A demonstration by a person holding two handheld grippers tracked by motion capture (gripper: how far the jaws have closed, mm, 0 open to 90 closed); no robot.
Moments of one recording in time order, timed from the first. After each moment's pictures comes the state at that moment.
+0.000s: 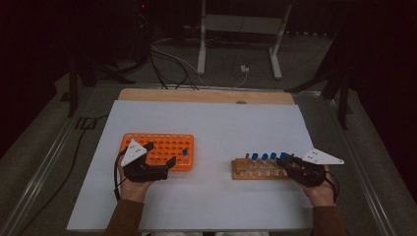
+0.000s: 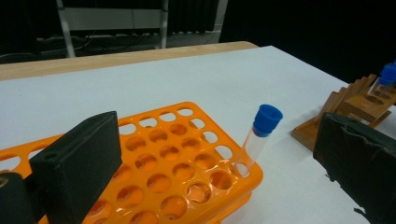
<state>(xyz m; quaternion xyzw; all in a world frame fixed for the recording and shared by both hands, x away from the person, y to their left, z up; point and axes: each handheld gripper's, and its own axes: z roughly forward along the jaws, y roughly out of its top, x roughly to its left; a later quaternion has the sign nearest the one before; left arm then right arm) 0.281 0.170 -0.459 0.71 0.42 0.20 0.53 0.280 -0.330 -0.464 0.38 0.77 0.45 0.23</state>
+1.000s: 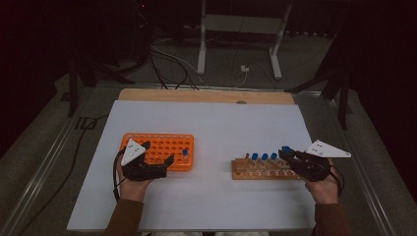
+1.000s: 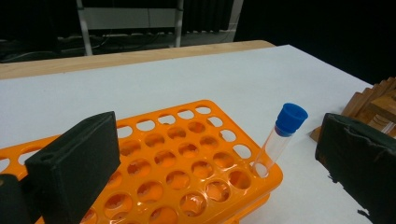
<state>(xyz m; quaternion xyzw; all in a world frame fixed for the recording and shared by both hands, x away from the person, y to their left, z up) 0.283 0.171 -0.461 0.71 0.43 0.22 0.52 0.280 -0.322 -0.422 0.39 0.76 0.46 0.23</state>
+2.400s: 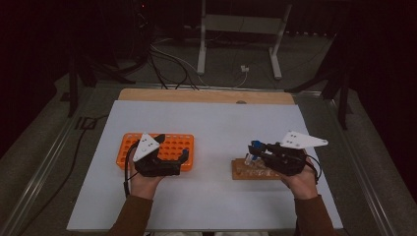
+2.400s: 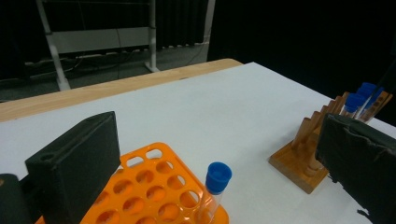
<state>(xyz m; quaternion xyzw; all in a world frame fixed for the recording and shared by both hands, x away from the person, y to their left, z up) 0.284 0.134 -0.428 0.72 0.38 0.21 0.55 0.281 -0.240 -0.379 0.30 0.78 0.52 0.16</state>
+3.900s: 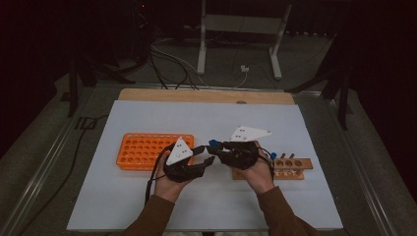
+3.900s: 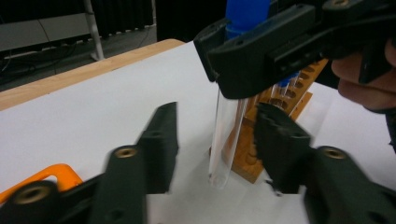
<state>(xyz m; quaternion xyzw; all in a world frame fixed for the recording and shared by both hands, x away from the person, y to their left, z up) 0.283 0.071 -0.437 0.77 0.29 0.15 0.55 0.305 -0.140 -0.395 0.26 0.81 0.52 0.11</state>
